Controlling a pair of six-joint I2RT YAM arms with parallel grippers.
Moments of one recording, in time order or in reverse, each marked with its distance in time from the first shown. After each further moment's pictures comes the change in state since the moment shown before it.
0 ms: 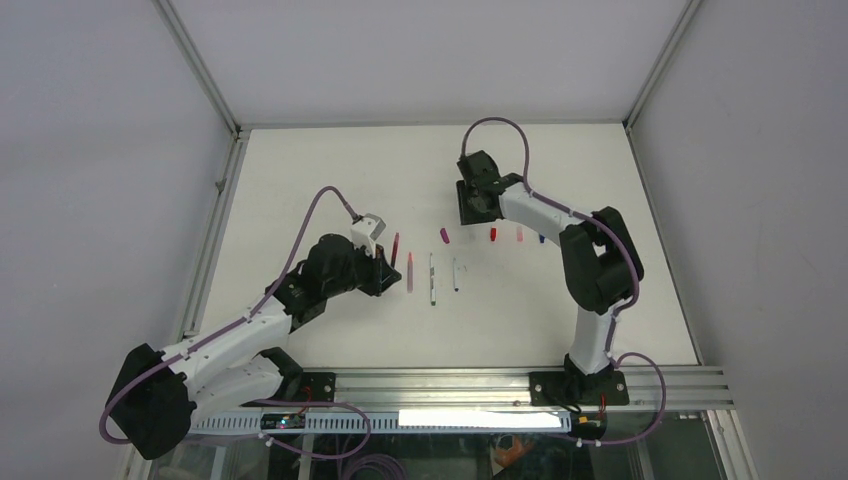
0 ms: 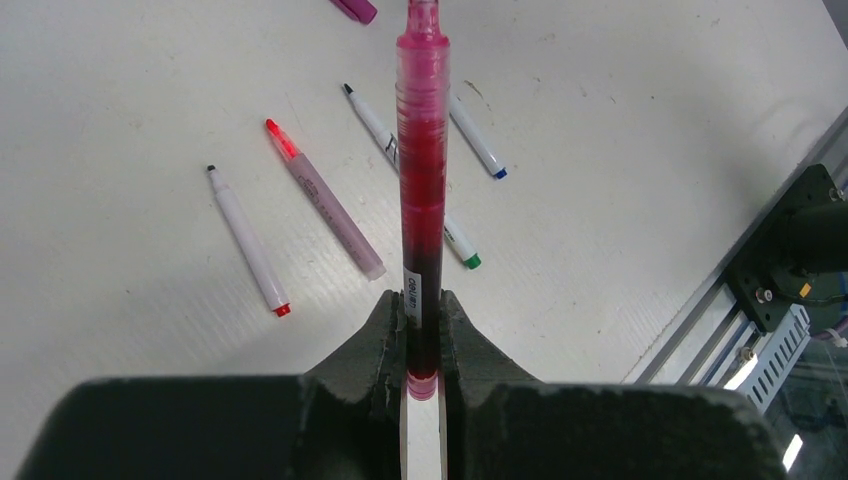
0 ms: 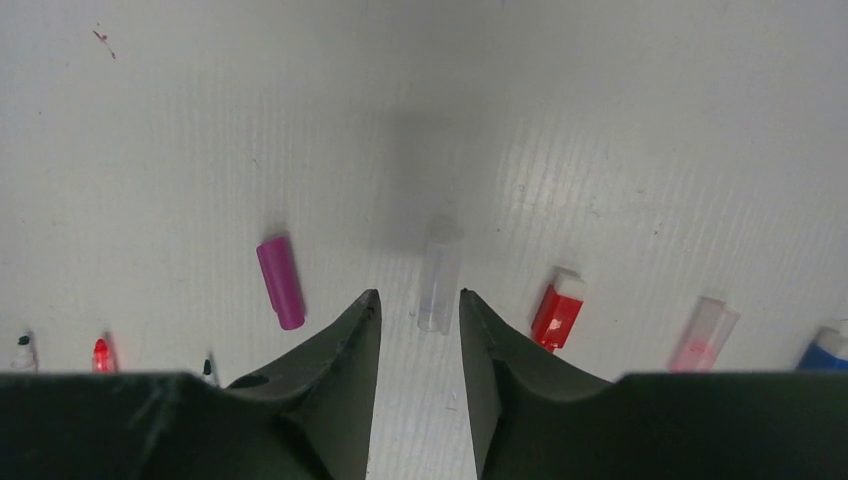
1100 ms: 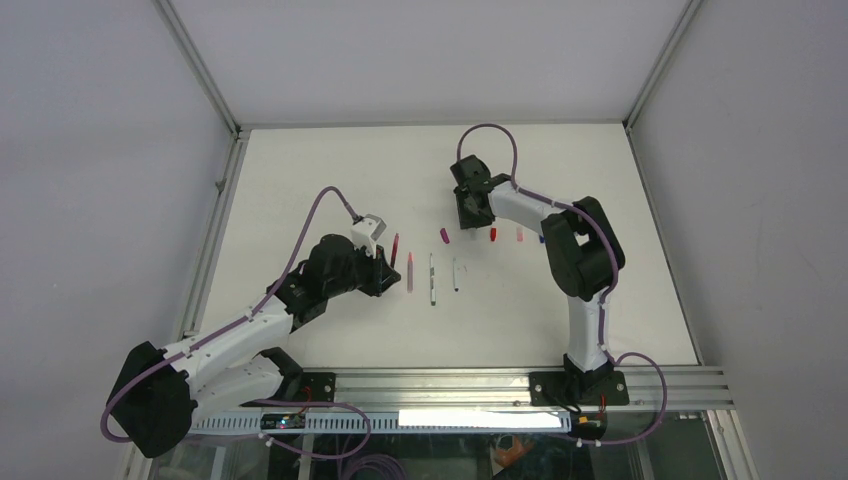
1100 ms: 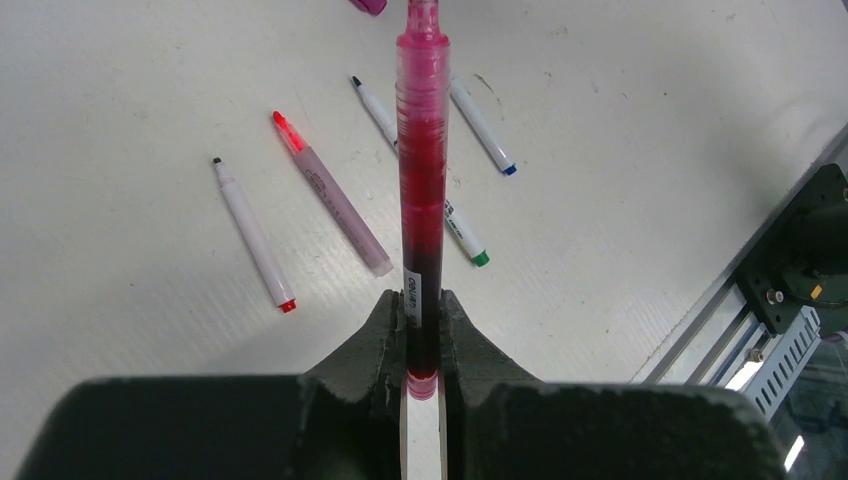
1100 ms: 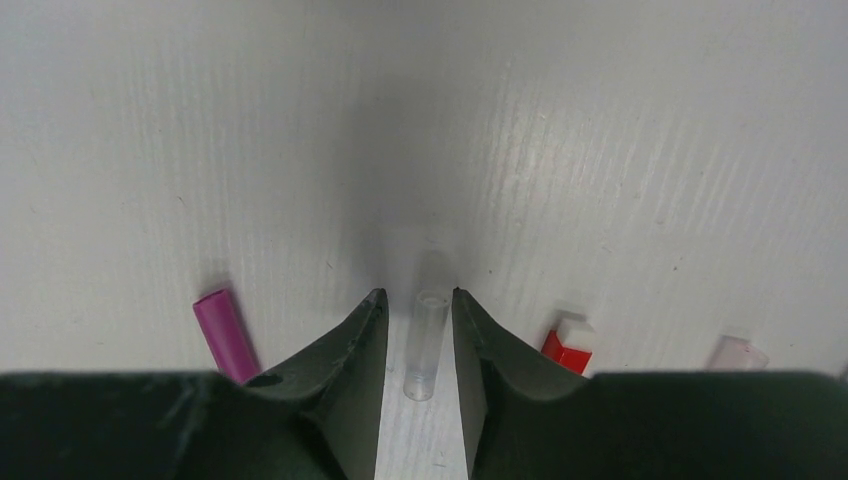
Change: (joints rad) left arm 0.000 0.003 -0.007 -0.002 -0.010 0.000; right arm 0.000 0.151 0.082 -0.028 0.040 -0.010
